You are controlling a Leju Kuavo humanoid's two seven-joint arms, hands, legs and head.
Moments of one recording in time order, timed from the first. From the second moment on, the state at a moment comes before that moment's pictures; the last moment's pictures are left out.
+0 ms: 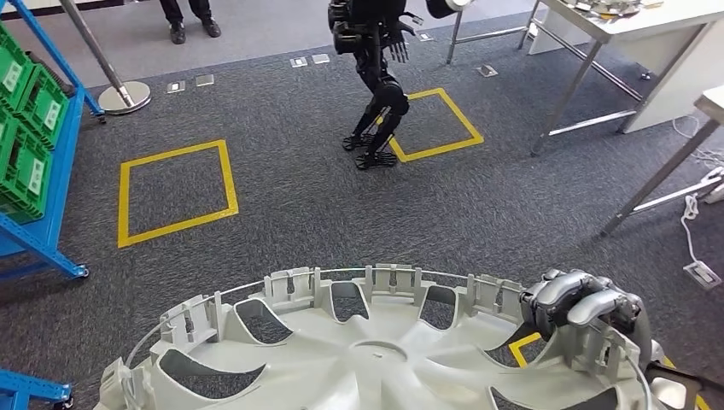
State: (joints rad) left arm -0.07 -0.10 1.36 -0.19 -1.10 0.13 -0.27; right arm -0.06 -0.25 0.13 -2.05 -0.18 0.76 -0.70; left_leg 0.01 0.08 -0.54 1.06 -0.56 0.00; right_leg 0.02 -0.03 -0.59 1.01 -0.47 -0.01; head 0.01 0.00
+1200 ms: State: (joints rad) left arm -0.07 -0.10 1.36 -0.18 -1.09 0.11 -0.26; right arm -0.13 -0.23 0.20 -2.00 -0.18 0.71 -0.70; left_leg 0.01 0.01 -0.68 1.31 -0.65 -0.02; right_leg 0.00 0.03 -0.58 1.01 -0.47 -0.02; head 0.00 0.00
